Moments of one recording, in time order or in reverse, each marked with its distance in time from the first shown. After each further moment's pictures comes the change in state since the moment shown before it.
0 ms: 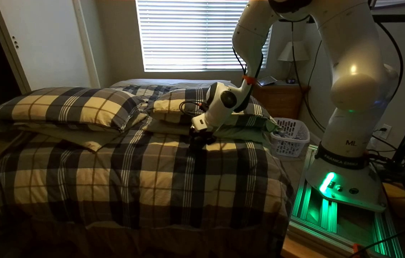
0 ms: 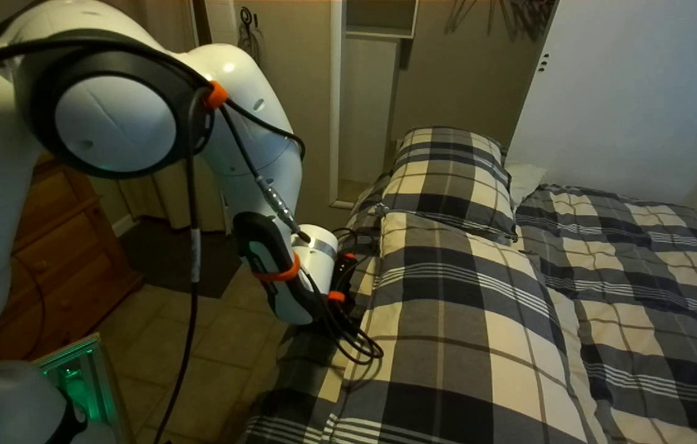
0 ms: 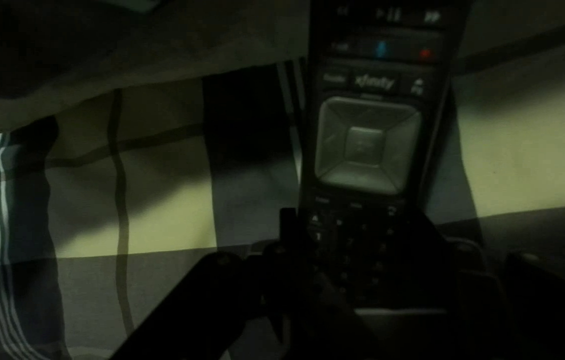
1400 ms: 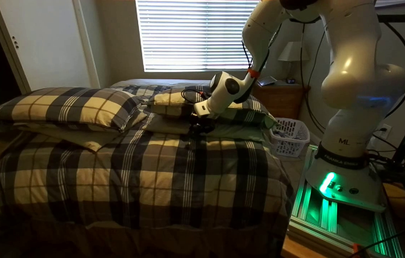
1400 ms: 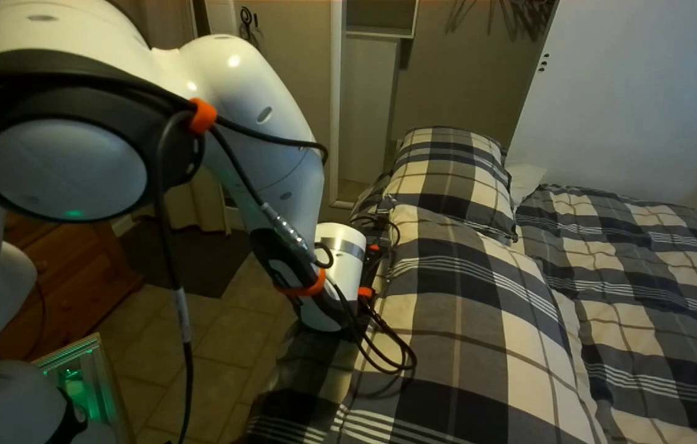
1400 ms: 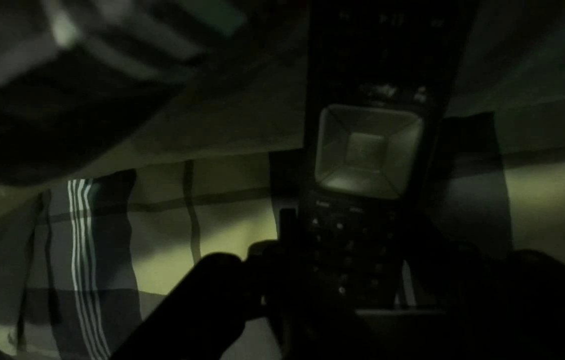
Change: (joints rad) arm -0.312 -0.002 0.214 0.062 -0.106 0.078 -0.065
